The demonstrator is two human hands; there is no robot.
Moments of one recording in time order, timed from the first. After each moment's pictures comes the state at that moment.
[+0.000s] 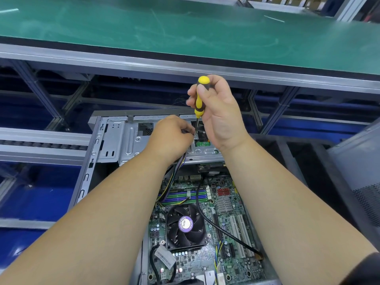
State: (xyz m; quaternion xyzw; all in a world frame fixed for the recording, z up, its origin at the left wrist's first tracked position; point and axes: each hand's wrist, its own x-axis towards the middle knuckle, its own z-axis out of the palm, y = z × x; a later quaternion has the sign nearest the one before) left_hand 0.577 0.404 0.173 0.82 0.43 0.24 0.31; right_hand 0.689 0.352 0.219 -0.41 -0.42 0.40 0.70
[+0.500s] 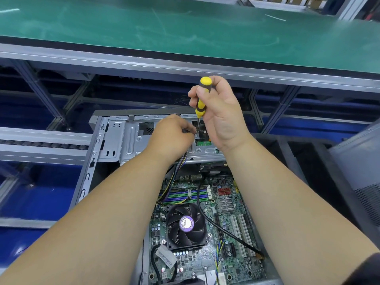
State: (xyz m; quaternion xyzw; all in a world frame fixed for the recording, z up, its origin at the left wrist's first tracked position) left_hand 0.578 0.404 0.175 0.82 0.43 0.23 0.31; right_hand 0.689 0.349 0.220 -0.41 -0.42 0.40 0.70
